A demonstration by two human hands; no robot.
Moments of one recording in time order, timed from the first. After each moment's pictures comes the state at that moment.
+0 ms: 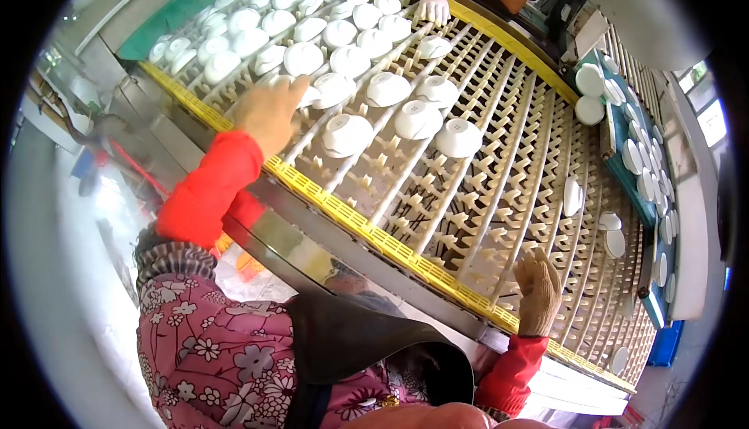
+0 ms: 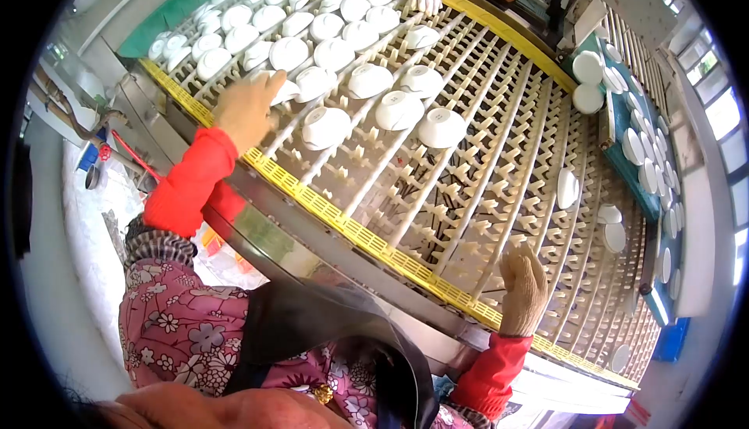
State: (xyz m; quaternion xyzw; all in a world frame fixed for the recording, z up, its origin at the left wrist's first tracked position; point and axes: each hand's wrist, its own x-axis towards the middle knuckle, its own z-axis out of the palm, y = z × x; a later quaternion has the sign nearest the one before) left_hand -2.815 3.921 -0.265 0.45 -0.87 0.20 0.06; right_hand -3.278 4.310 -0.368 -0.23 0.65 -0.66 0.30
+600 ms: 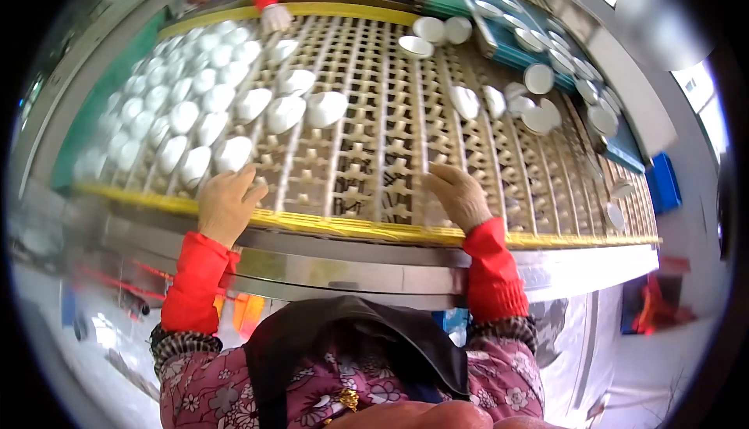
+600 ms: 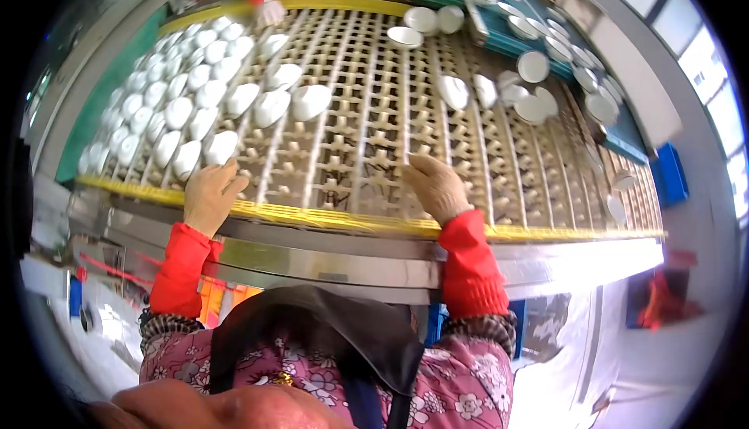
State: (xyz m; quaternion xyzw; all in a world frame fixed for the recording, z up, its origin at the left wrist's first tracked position) left_hand -2.890 4.054 -0.299 0.29 -0.94 -0.01 0.20; right_hand -3.273 4.311 -0.355 -0.43 0.78 -0.42 0.17
